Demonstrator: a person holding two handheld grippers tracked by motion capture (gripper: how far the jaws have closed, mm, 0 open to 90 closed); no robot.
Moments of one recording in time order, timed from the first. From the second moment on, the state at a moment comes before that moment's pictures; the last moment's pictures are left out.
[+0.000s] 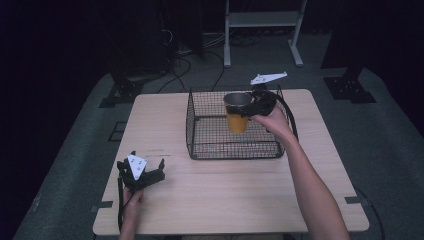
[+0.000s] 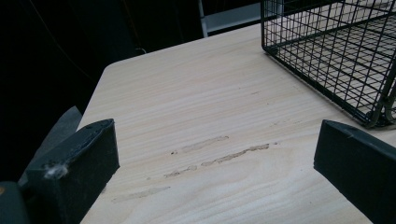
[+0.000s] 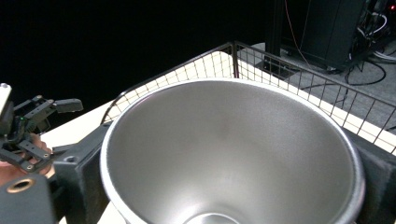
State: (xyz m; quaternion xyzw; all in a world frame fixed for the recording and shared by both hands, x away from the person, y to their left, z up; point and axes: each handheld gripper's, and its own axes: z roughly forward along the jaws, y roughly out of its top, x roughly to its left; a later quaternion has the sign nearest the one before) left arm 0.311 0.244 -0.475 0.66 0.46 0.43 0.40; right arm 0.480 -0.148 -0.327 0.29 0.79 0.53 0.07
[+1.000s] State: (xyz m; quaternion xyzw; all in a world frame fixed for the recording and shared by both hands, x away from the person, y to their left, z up) left arm 0.311 0.245 -0.475 0.66 0.46 0.43 0.40; right arm 0.513 -0.132 -0.377 0.32 0.80 0.50 0.06
